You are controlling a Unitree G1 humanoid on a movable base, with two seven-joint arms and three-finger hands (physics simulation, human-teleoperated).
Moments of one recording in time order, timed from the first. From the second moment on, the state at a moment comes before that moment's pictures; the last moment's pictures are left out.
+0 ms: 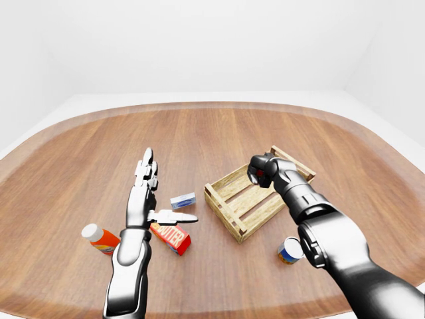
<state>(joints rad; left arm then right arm) 0.04 0.03 0.07 -0.31 0.03 0.09 -0.10 -1.05 -0.18 0.08 1.27 -1.07 0.09 0.38</state>
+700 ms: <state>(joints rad) 0.04 0.03 0.08 -0.31 0.02 0.09 -0.10 -1.01 -0.19 0.07 1.34 -1.10 0.09 0.29</state>
